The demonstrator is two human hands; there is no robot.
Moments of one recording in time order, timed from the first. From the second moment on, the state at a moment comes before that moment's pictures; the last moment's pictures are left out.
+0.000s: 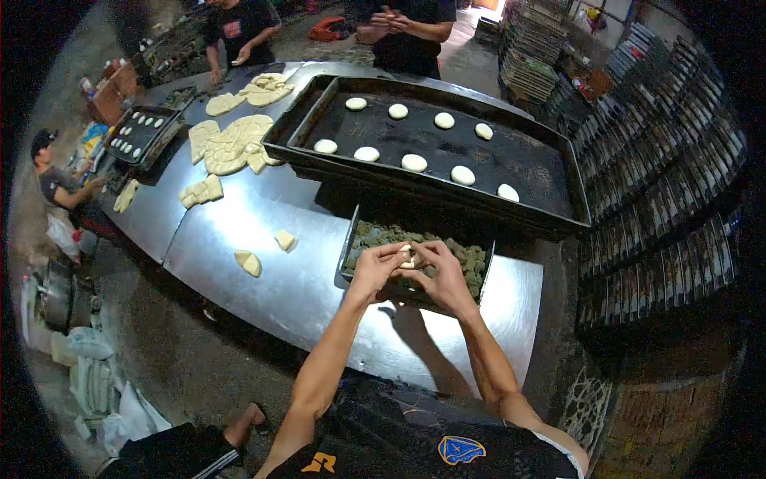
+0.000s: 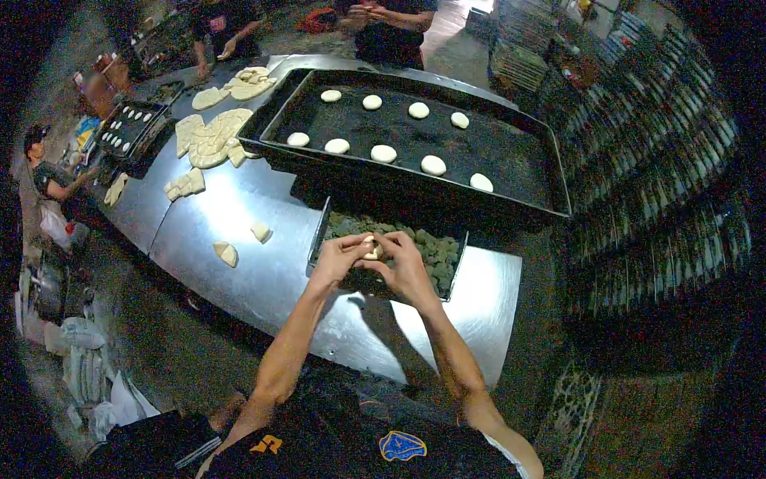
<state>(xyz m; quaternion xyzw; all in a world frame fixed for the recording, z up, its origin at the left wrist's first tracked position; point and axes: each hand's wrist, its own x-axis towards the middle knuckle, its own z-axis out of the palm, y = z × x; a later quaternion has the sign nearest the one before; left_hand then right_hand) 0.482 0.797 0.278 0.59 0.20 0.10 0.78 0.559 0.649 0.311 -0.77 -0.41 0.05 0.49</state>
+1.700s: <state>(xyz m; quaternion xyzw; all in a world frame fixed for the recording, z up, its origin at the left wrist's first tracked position) 0.316 0.797 0.235 0.29 0.13 0.33 0.89 0.422 0.713 0.313 -0.67 -0.56 0.06 0.48</state>
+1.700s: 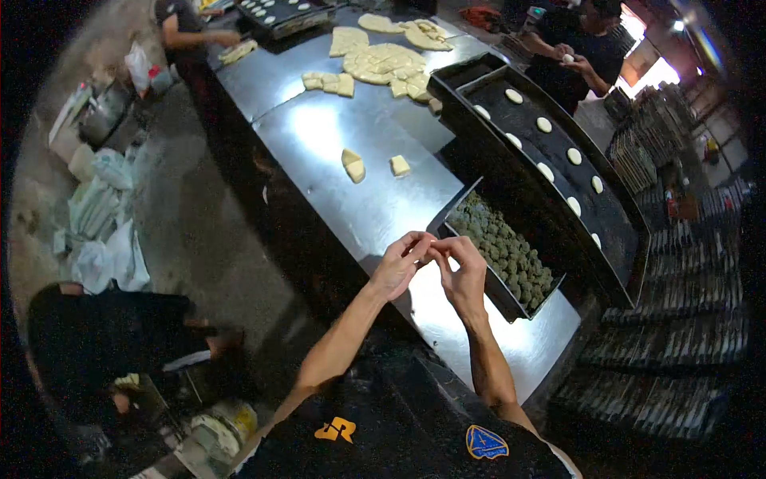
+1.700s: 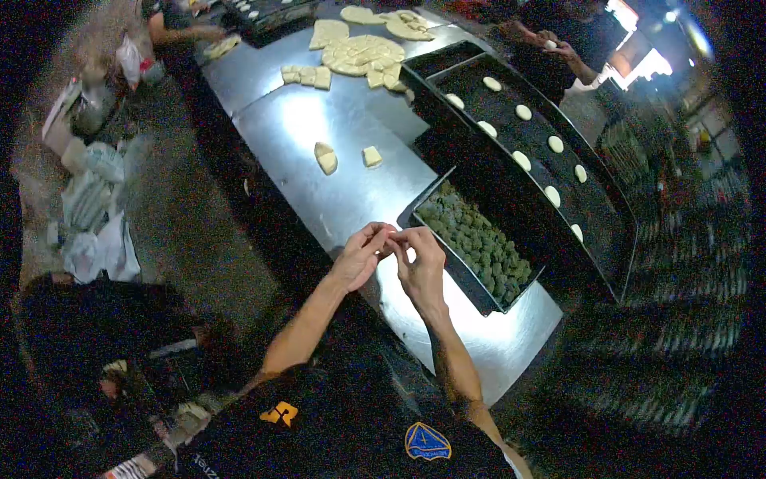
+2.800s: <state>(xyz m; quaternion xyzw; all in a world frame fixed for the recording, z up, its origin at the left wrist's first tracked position) 0.242 0.800 0.244 0.49 0.40 0.38 0.67 0.573 0.612 0.308 -0.76 -0.45 0.22 0.41</state>
